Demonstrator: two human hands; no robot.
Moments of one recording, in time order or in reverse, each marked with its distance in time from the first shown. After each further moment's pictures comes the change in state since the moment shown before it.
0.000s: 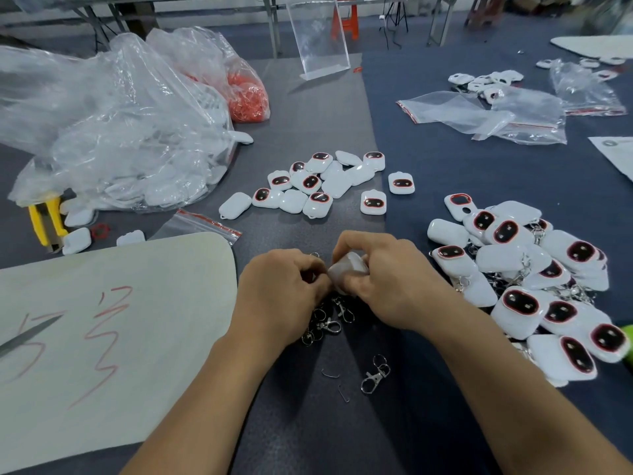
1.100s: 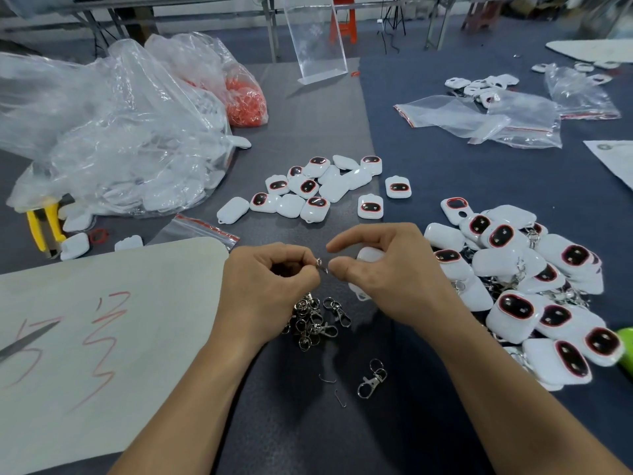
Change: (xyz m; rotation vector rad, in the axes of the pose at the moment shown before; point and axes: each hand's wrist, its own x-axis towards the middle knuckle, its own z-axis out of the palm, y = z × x) left_hand 0.001 0.002 -0.008 -0.498 0.147 -0.094; right_hand -0.005 -0.006 -0.005 0.358 0.178 0.019
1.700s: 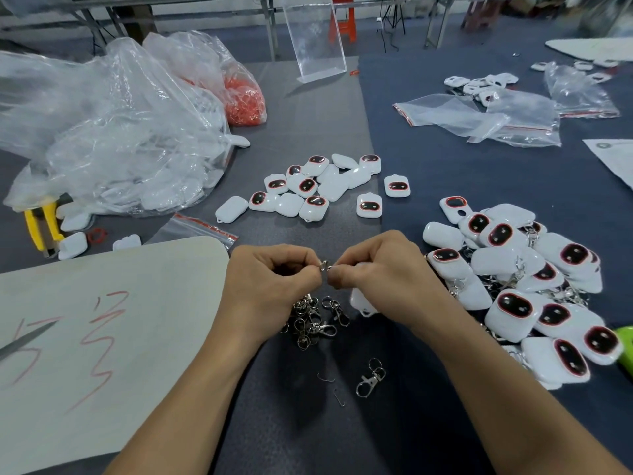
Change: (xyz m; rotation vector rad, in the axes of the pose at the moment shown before) left_hand -0.002 0.006 0.003 -0.098 -0.067 -0.040; right_hand 0.001 0.001 0.003 -0.052 -0.086 0.107
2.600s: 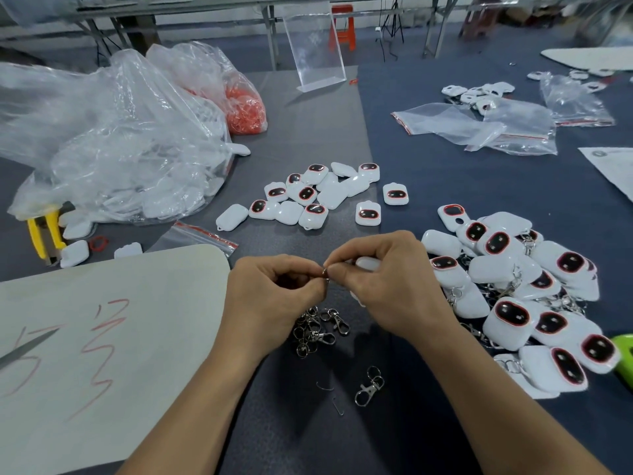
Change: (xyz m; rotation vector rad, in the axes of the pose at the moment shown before) left_hand -0.001 -0.005 0.002 0.001 0.018 0.021; right_hand -0.002 0.000 -0.001 0.037 0.126 -0.224
